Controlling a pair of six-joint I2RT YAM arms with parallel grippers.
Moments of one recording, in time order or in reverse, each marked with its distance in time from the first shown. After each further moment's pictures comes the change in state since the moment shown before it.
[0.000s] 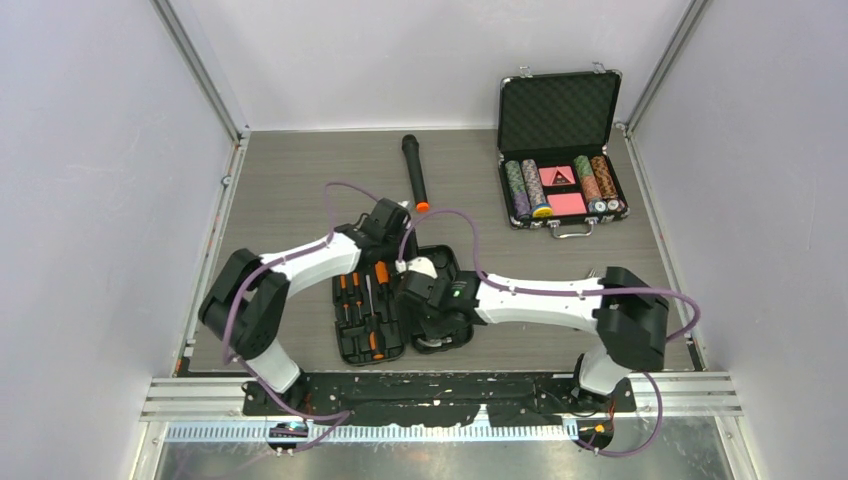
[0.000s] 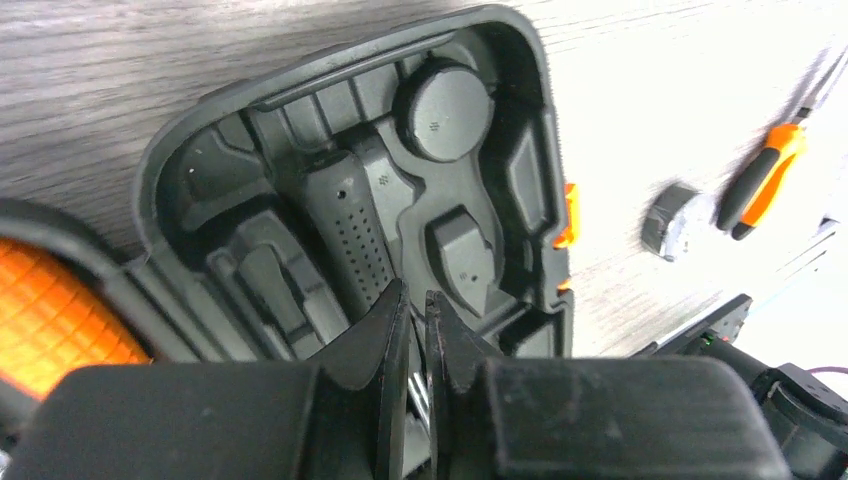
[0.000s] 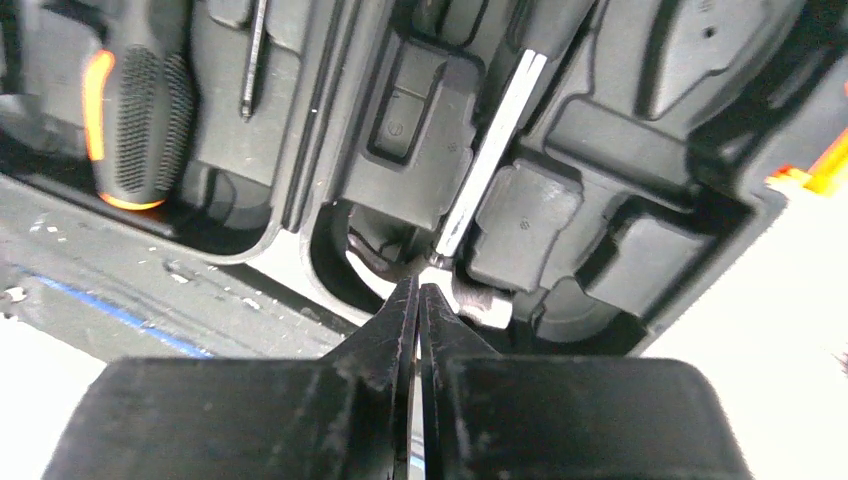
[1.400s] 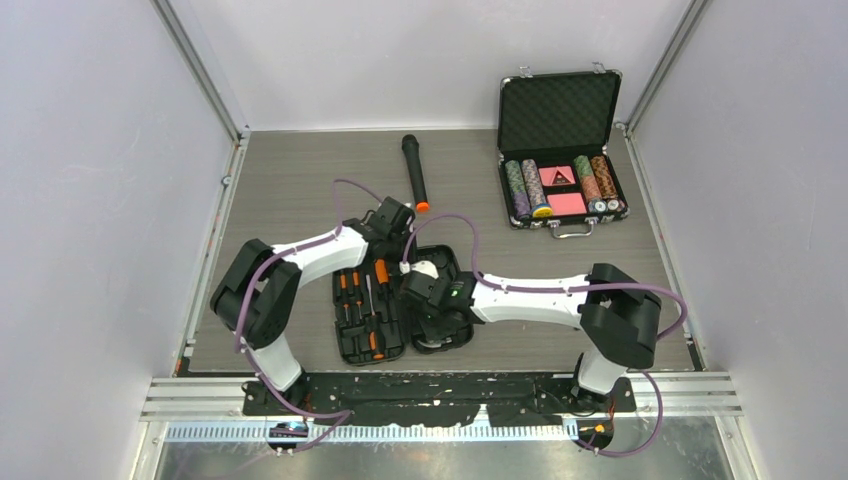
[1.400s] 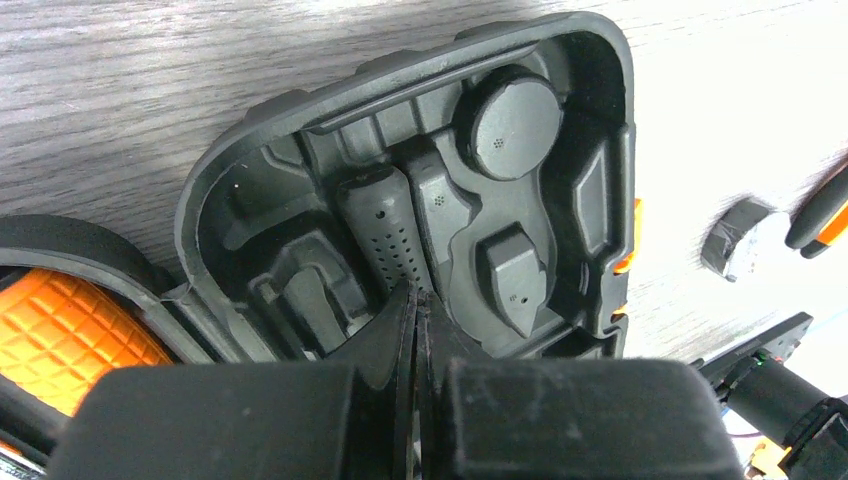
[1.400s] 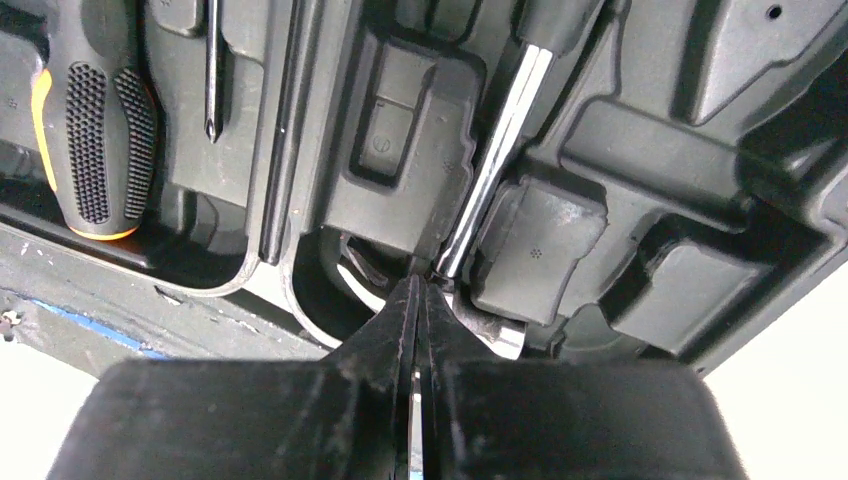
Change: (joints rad) left arm -0.002 0.052 0.060 -0.093 -0.045 0.045; right arm -0.028 0.018 -0.050 0.059 -0.055 0.029
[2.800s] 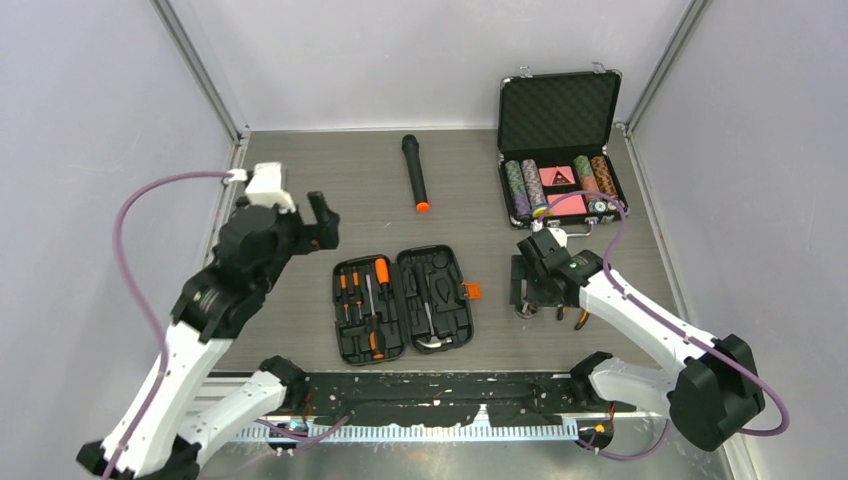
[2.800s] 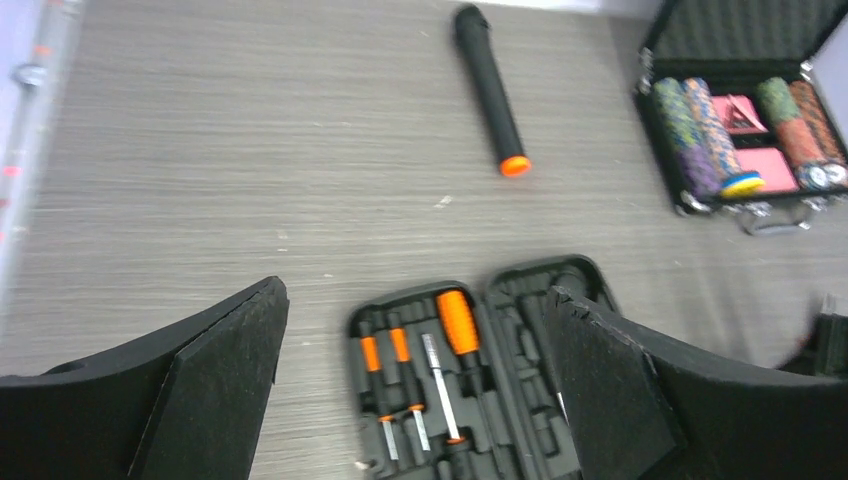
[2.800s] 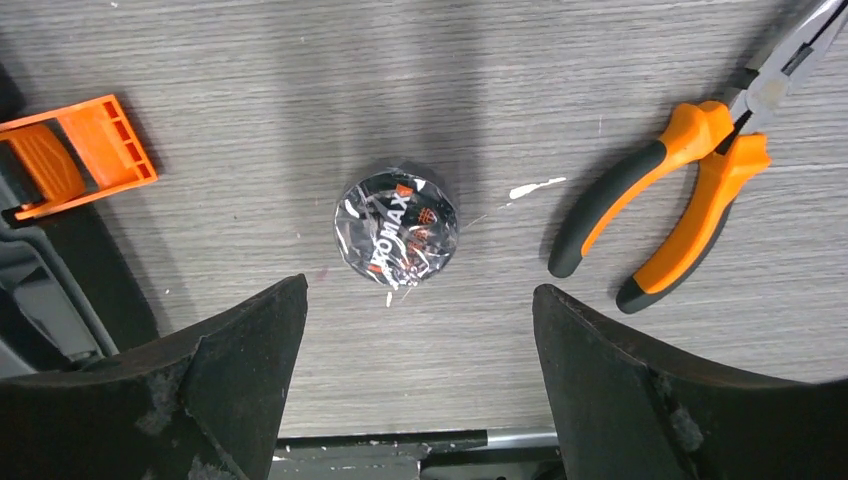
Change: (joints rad) left arm 0.119 -0.880 0.124 -0.336 -0.489 0.324; right arm -0.639 -0.553 -0.315 -0.229 0.141 -0.118
